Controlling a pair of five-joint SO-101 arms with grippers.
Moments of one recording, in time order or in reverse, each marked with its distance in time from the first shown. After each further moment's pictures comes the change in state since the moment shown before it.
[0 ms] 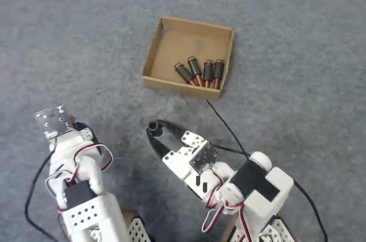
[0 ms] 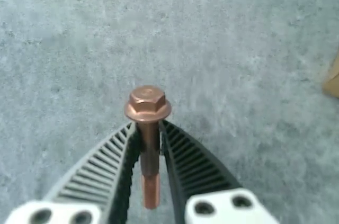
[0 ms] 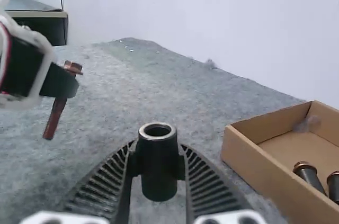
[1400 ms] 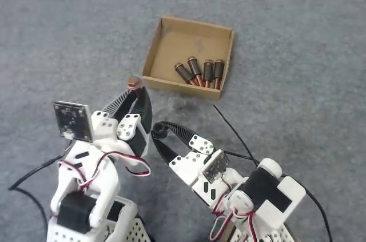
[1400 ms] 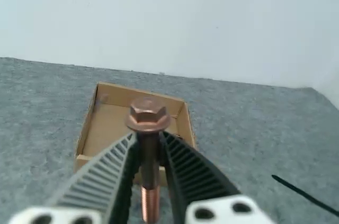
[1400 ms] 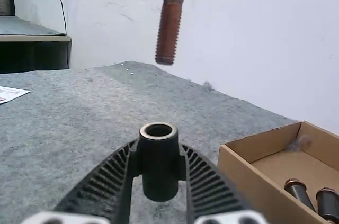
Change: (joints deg) left arm 42.8 -0.1 -34.1 13.2 16.9; right arm 0.0 -5.8 7.1 -5.7 -0.2
